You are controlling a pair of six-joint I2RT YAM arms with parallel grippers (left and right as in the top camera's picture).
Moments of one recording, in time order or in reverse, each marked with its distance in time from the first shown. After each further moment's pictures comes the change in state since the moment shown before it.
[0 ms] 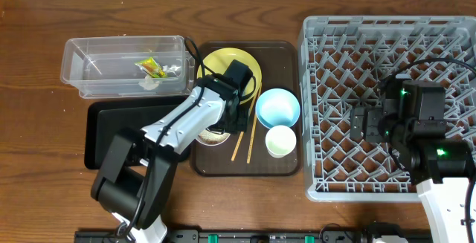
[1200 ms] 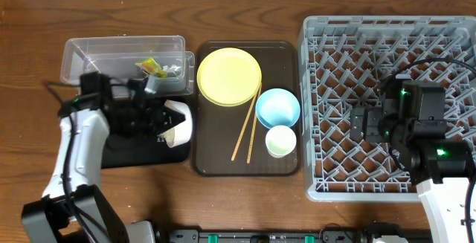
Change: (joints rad) left arm 0.832 -0.339 -0.245 -0.159 0.917 0.574; right arm 0.000 0.000 0.000 -0.002 0.000 0.000
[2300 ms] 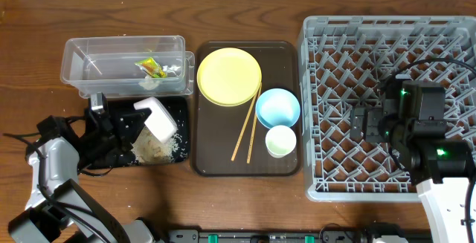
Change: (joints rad) left arm 0.357 0.000 -0.153 0.039 0.471 -0.175; right arm 0.000 0.000 0.000 -0.002 0.000 0.000
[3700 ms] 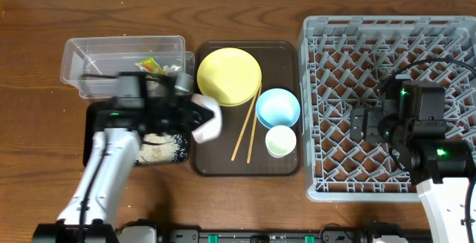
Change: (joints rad) left arm -0.716 -0.143 0.040 0.346 -0.611 -0.238; right arm 0.000 0.000 0.000 -0.003 0.000 0.000
